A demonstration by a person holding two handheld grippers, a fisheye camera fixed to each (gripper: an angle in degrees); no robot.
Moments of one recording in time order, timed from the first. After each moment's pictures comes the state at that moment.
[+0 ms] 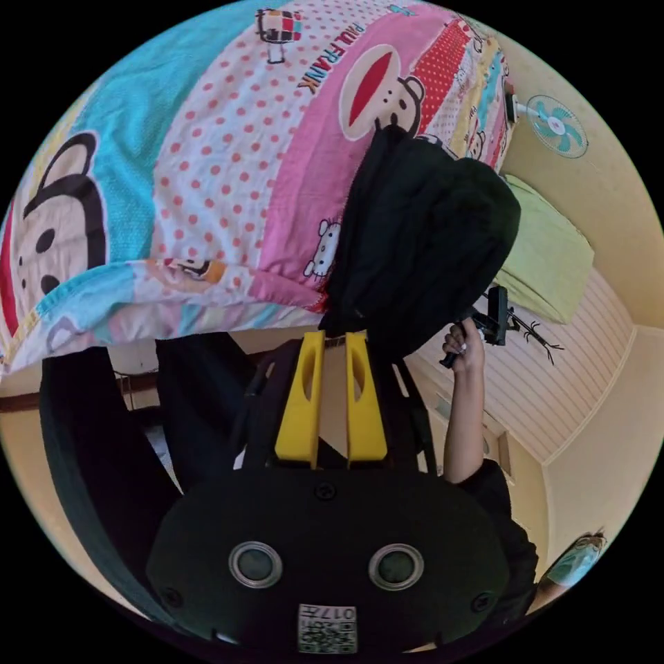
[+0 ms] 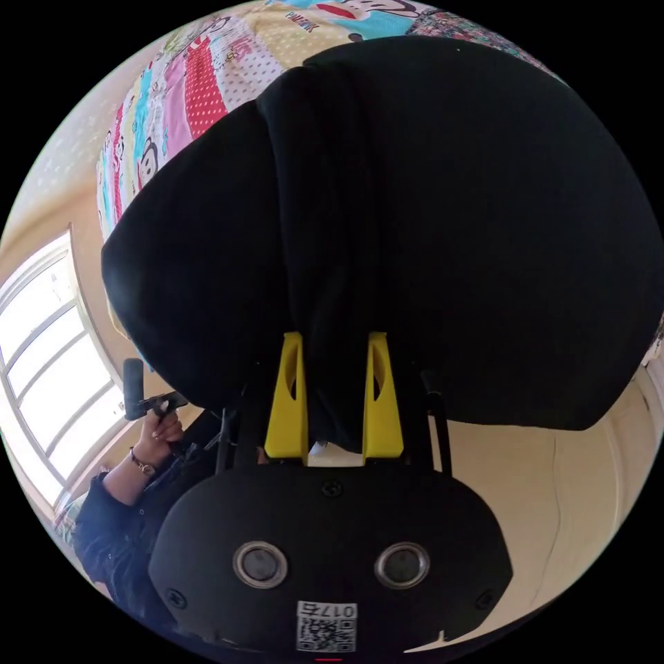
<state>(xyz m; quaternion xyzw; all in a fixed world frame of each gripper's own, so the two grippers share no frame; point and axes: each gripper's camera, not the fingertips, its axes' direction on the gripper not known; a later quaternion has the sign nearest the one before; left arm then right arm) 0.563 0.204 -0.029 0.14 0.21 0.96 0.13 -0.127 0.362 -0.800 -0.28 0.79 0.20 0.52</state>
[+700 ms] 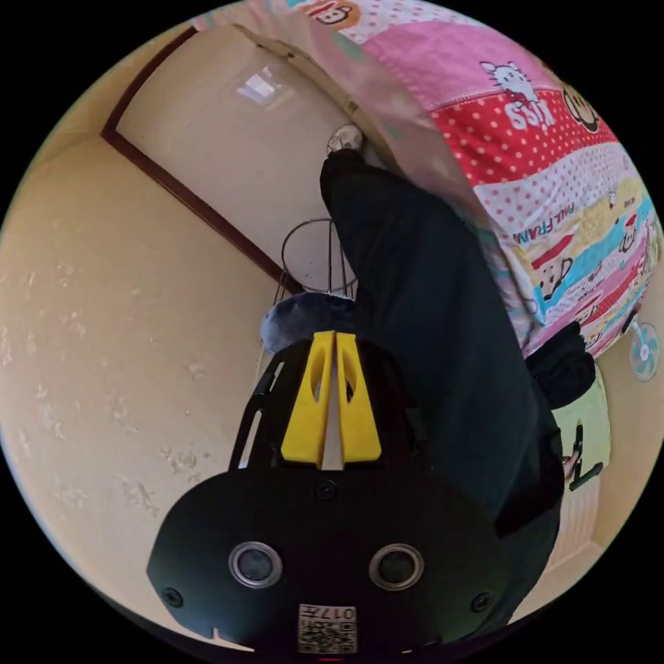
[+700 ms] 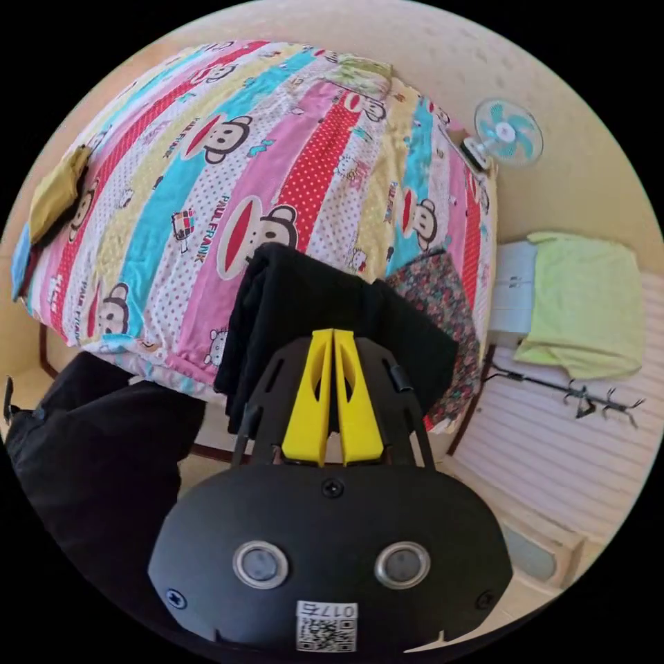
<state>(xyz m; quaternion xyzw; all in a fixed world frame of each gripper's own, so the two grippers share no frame) 0.680 -0.153 -0.105 0.13 0.27 0.82 0.48 -0.106 0.586 -0.522 -0.38 0.89 -0.21 0.17</state>
